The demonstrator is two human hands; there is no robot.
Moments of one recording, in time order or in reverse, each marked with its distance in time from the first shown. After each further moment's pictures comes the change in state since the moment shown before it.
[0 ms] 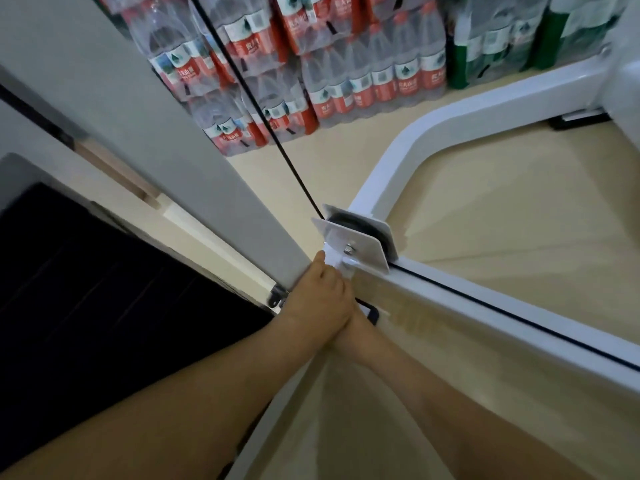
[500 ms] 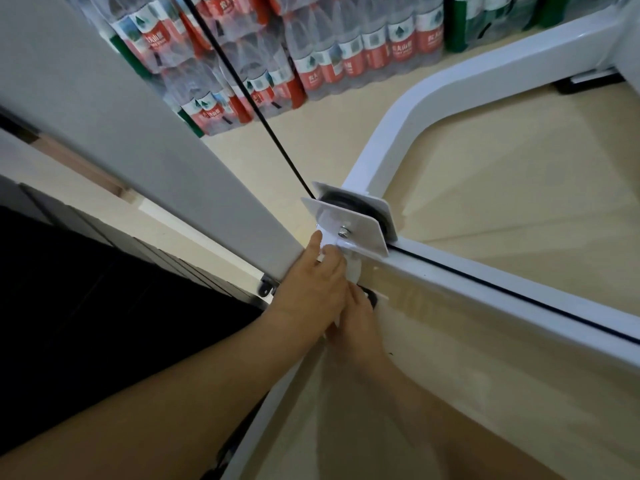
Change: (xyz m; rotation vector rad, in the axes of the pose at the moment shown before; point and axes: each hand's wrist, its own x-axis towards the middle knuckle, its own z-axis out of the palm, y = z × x) left_hand -0.004 0.000 0.009 0.066 0.070 0.073; right_hand 0.004 0.053 0.035 -0.262 0.328 -0.123
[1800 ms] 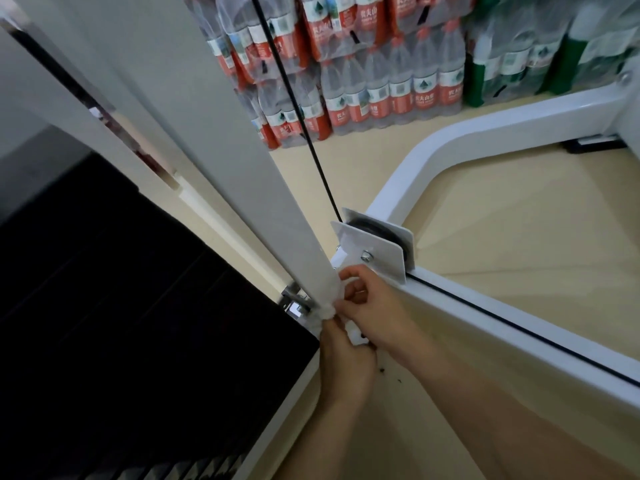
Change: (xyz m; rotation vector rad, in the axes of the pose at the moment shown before) left_hand -0.013 0.077 -0.006 -2.058 0.293 -1.062; right_hand 0.031 -0.071 -0.081 0.383 -0.285 0.163
